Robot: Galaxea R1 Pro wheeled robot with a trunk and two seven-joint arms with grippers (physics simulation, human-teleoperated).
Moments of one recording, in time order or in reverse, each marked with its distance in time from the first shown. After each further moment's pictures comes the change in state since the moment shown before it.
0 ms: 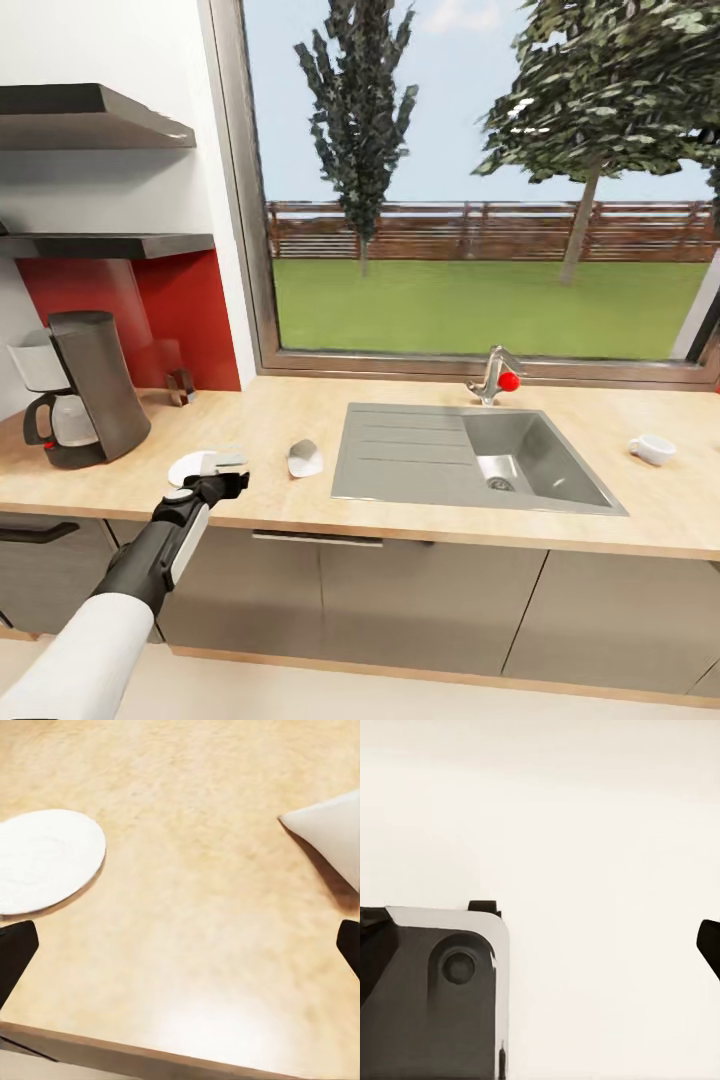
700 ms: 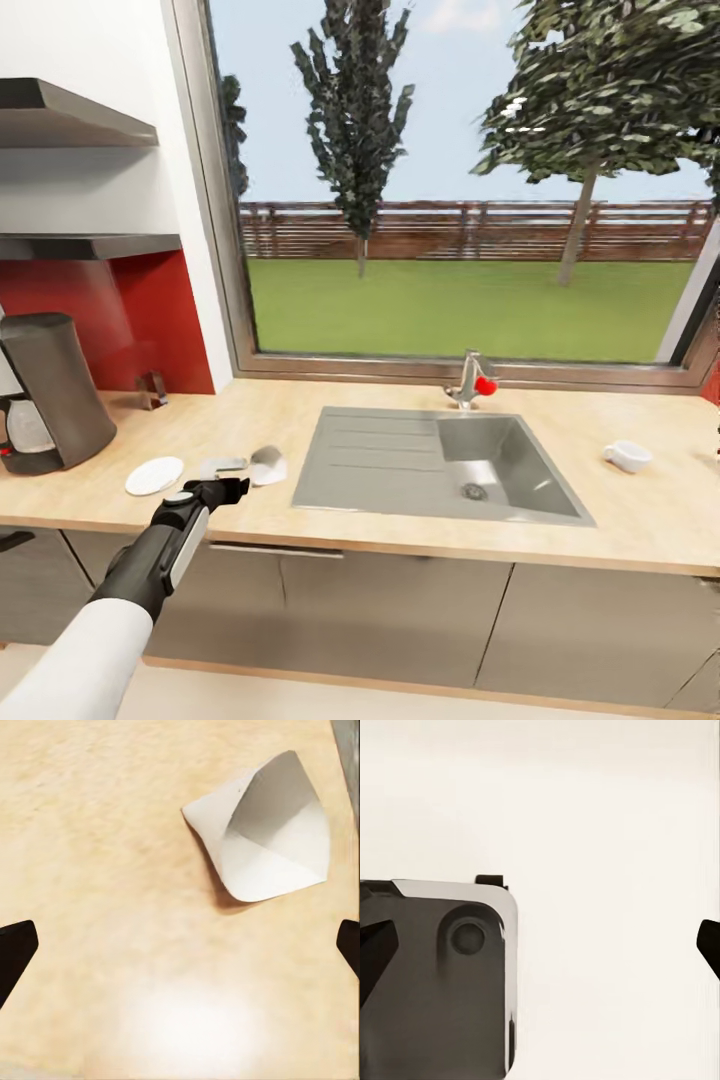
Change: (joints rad) left arm 0.016 -0.001 -0.002 -0.019 0.000 0.044 -0.001; right arm 0.000 0.015 -0.001 0.059 -0.001 -0.004 -0.005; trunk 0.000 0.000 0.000
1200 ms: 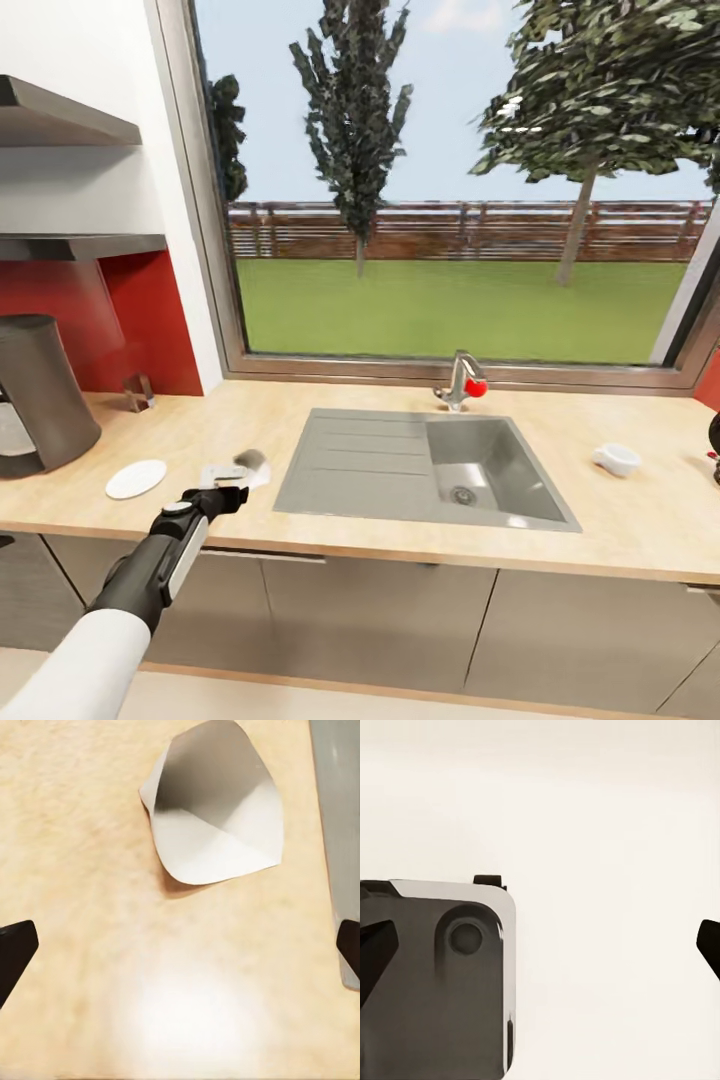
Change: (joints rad) left arm 0.028 0.001 0.003 0.002 0.004 -0.009 0.001; right arm 0.000 -0.001 0.000 0.001 0.000 -0.001 -0.002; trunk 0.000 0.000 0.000
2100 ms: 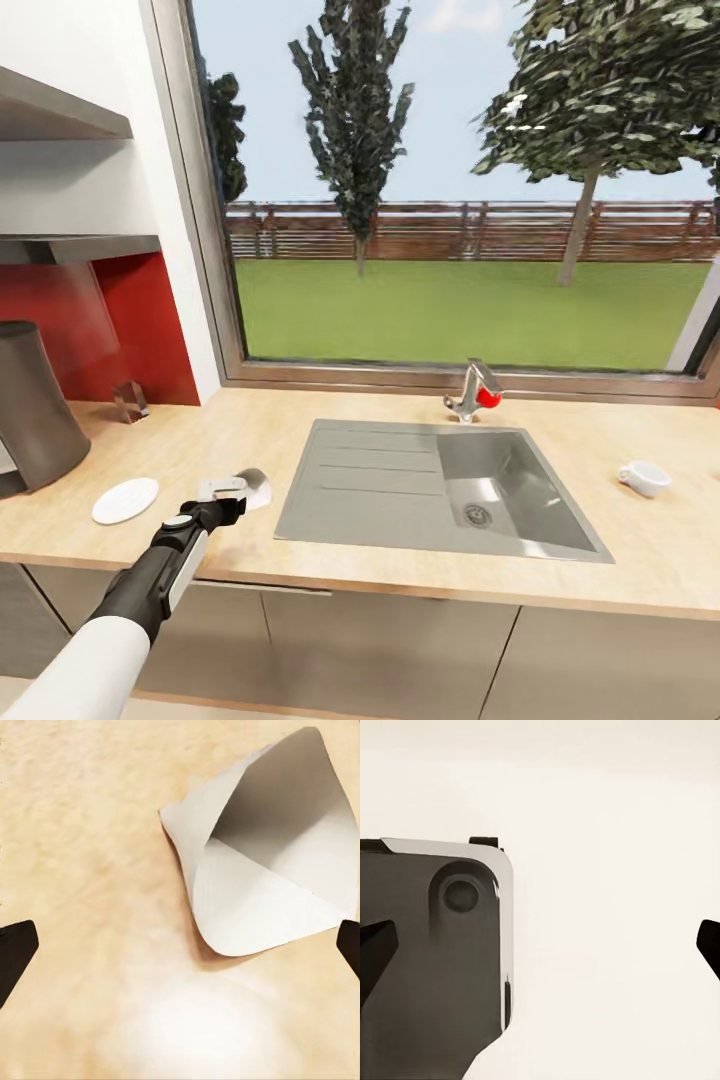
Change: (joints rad) left arm 0.010 0.000 0.006 0.081 -0.004 -0.079 0.011; right arm 0.001 -0.003 0.000 0.078 0.001 -0.001 0.000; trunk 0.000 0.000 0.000
